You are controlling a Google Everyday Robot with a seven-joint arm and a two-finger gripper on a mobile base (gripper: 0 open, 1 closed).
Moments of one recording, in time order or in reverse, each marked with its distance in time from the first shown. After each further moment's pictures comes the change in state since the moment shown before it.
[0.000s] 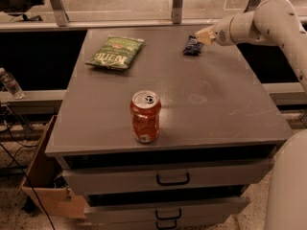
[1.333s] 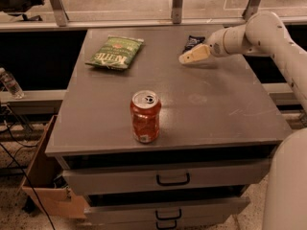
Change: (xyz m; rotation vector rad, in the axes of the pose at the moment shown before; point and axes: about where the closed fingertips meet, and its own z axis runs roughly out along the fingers) arm 0.038 0.014 0.027 -0.035 0.046 -0.014
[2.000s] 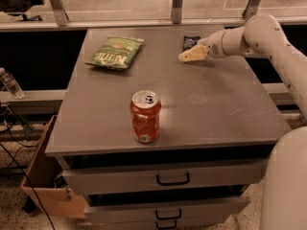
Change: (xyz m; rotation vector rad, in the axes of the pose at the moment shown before) arm 0.005 0.001 0.012 -0.014 -0.009 0.015
